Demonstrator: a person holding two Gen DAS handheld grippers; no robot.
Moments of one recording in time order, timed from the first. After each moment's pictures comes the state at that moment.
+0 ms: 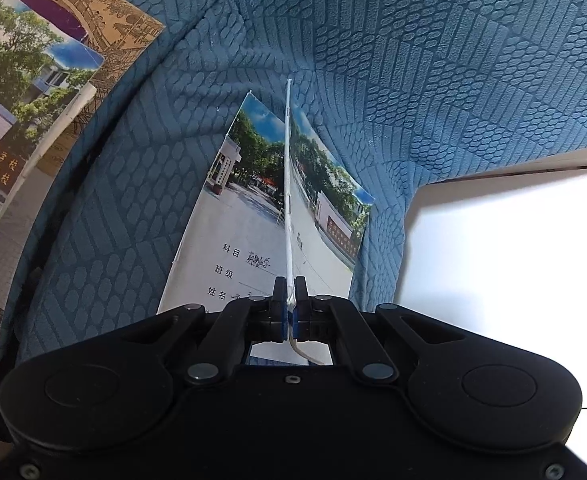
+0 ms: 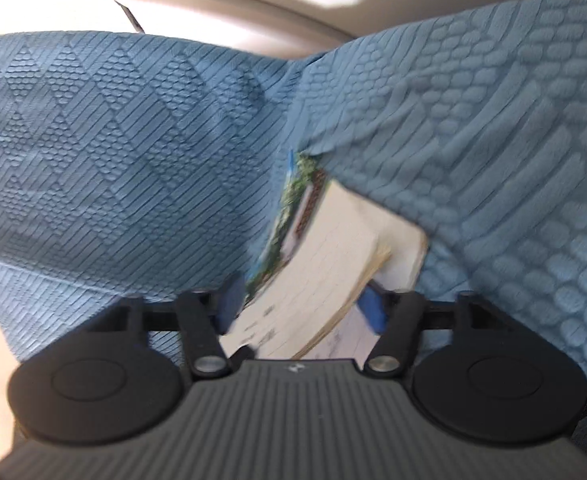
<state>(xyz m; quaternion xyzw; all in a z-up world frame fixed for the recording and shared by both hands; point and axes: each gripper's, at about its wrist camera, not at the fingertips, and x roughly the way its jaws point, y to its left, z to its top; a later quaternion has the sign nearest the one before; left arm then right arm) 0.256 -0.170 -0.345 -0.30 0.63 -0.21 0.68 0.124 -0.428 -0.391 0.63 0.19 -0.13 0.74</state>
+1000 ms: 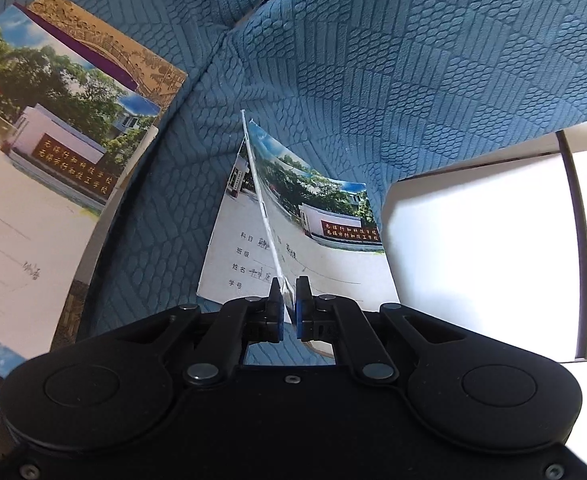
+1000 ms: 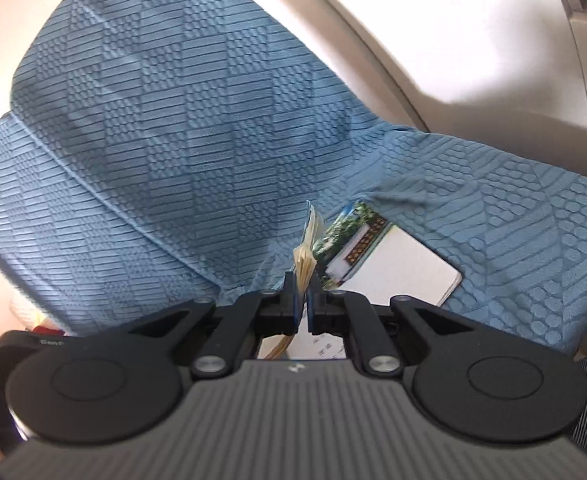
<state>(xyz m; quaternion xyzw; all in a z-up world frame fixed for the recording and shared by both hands) 0.242 -0.107 -0.279 -0.29 0.61 -0.24 0.70 0.107 -0.362 -0.292 0.42 0.20 -0.14 0.87</state>
